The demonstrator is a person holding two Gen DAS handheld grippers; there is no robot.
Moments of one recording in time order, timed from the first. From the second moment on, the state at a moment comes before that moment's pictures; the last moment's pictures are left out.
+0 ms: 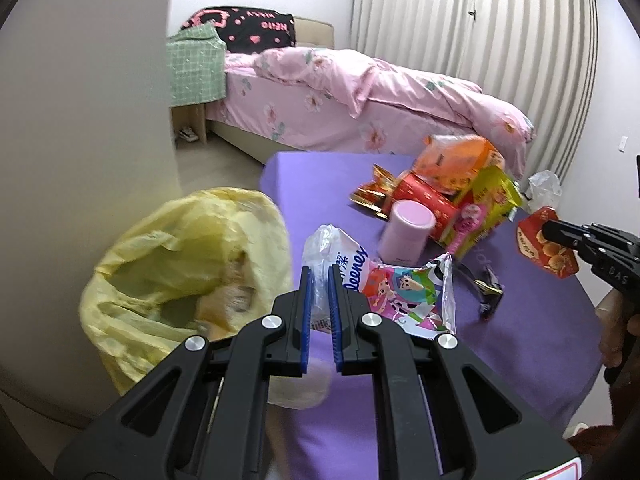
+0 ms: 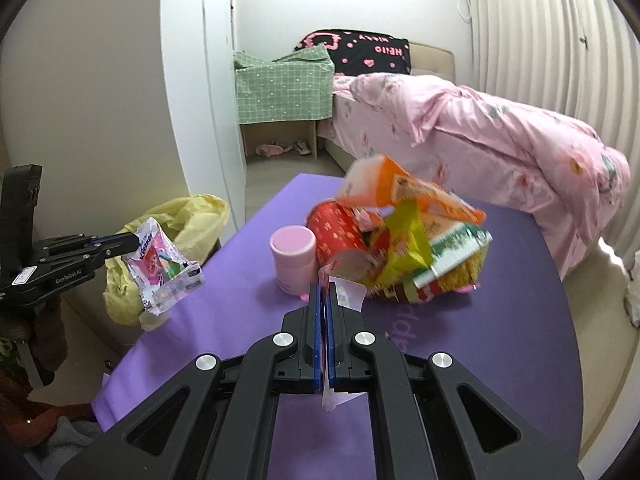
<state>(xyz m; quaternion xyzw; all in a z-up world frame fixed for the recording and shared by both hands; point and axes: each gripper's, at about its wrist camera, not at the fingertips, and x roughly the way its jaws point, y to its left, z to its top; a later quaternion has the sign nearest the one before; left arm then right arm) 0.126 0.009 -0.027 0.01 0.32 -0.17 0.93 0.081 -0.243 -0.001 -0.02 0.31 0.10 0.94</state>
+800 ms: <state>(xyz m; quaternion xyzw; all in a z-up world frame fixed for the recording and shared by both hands) 0.194 0.116 -0.070 0.06 0.38 0.03 0.92 0.132 -0.178 0.018 -0.06 0.31 0.15 0.94</state>
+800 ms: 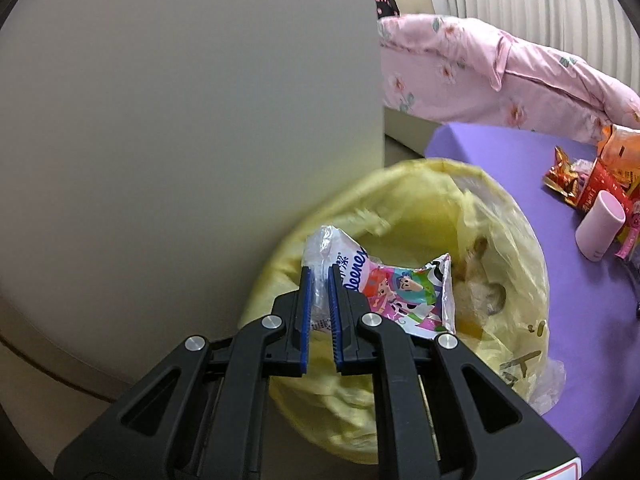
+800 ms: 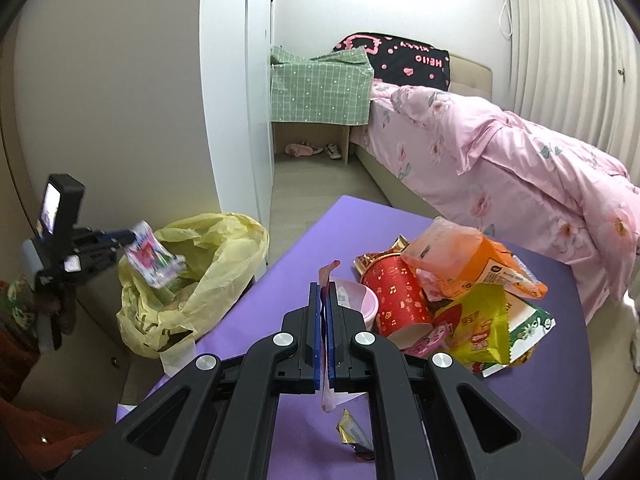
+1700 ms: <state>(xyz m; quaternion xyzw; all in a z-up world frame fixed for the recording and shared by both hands) 0.115 0.193 -0.045 -0.10 0.32 0.03 0.94 0.200 0.028 -0.007 -0.11 0.33 0.32 0.88</state>
